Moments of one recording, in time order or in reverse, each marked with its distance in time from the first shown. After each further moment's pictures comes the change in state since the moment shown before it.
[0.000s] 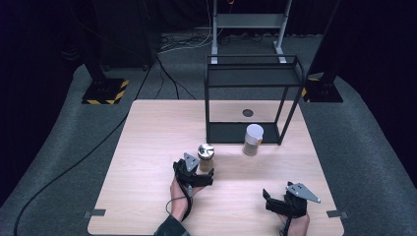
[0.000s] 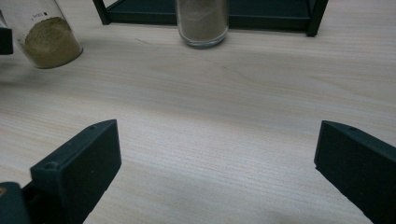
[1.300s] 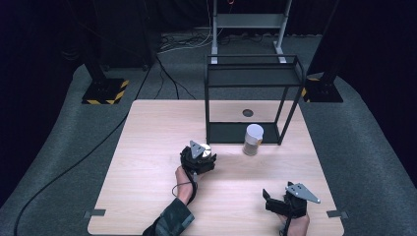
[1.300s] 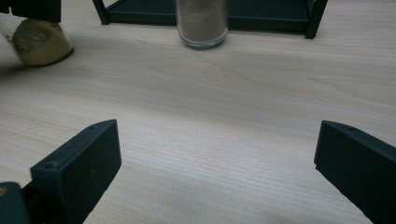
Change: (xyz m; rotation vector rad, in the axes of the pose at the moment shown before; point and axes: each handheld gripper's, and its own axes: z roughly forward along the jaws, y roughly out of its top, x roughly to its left) left arm 0.013 0.023 0.027 -0.035 -0.054 0.058; right arm 0.002 -0.001 0.000 -0.004 -0.005 -0.009
